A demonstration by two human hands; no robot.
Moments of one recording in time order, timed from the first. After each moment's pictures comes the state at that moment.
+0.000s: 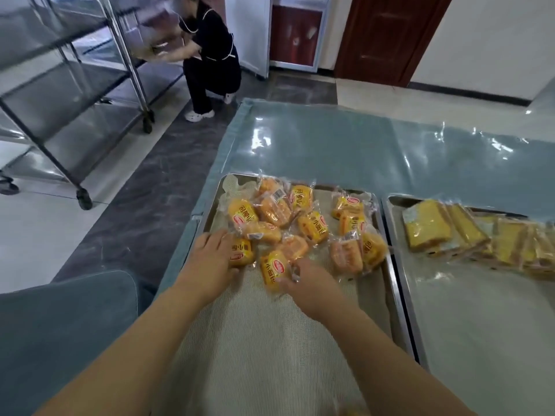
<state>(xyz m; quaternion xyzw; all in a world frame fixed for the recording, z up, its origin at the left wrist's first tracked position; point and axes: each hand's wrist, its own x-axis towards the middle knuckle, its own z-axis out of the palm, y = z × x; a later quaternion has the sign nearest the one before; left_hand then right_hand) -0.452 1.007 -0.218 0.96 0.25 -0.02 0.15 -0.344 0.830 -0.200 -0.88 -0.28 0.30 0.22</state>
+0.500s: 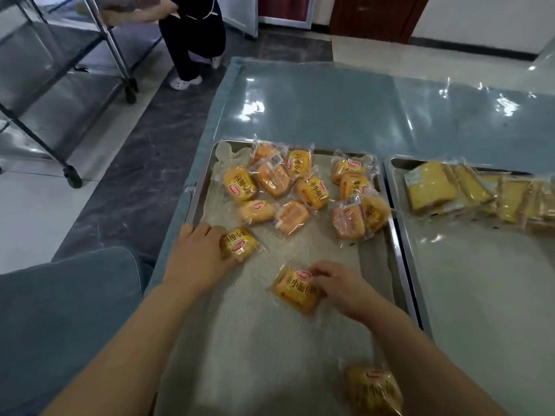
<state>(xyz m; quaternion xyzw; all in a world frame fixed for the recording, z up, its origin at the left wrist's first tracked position) -0.483 0.991 -0.217 0.95 0.28 -0.04 0.14 -0.356 0.768 -0.216 -0.83 -0.21 0.43 0.30</state>
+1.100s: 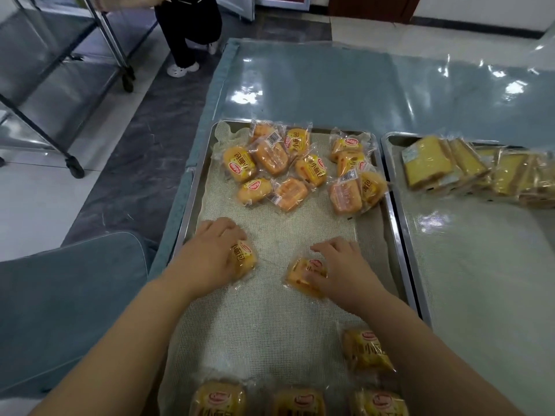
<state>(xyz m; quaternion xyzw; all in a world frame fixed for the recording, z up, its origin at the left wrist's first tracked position) -0.514 0.966 -0.204 0.97 0.16 -0.09 0.19 -0.385 0.748 -0.213 -0.90 -0.34 0.24 0.12</state>
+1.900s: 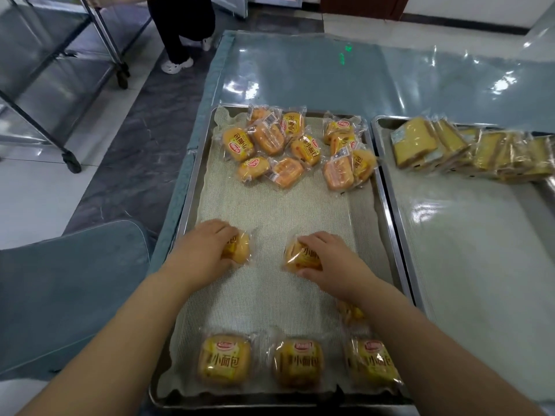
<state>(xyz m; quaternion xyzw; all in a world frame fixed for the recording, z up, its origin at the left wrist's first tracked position) -0.557 0.950 -0.214 0.97 0.15 -0.10 0.16 -0.426 0.731 -0.208 -0.87 -0.40 0.25 0.13</state>
